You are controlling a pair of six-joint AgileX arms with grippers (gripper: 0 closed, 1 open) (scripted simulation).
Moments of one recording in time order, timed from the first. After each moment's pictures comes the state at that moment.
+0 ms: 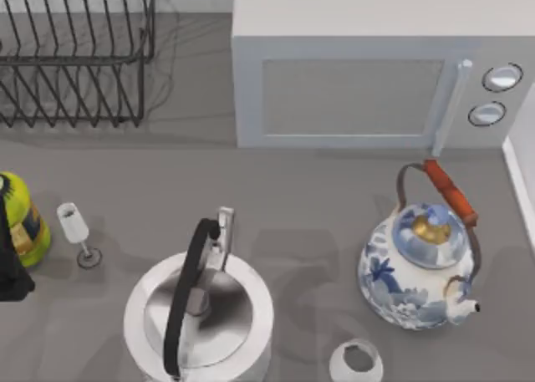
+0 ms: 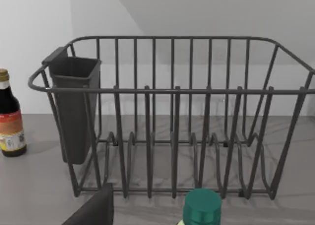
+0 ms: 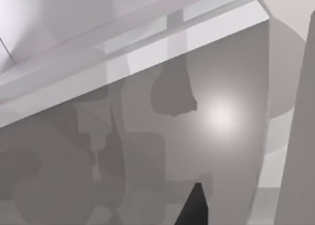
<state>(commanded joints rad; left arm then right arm) 0.00 0.00 0.00 0.00 0.00 0.00 -0.49 1.67 1.28 -1.19 0.00 -0.09</state>
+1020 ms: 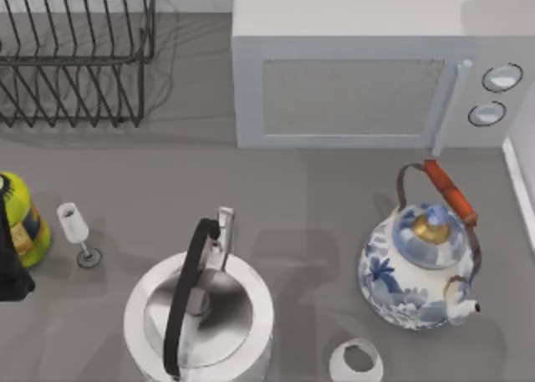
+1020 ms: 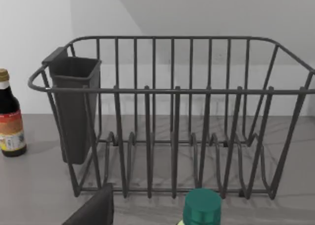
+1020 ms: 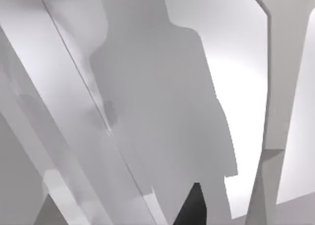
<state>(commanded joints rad) 0.00 0.00 0.00 0.00 0.00 0.00 -0.17 2.70 2.83 -1.68 0.03 0.24</state>
